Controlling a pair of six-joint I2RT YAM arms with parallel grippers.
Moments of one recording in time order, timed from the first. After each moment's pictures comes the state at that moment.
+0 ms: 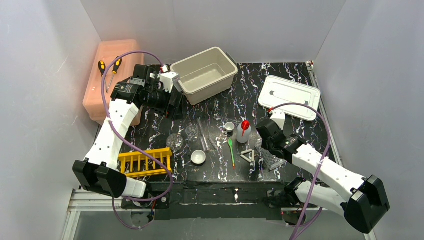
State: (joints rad) left arm -0.23 1.39 1.53 -1.16 0.45 0.18; right arm 0.71 1.00 0.66 -0.63 0.55 0.61
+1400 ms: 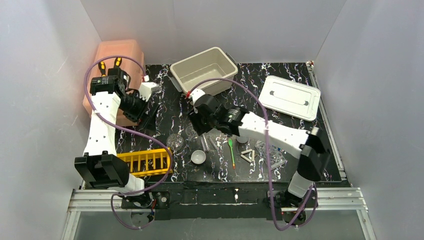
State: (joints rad) left arm 0.07 1.47 1.64 -1.53 0.47 0.62; right arm 1.05 1.64 1.48 -0.56 0.19 0.27
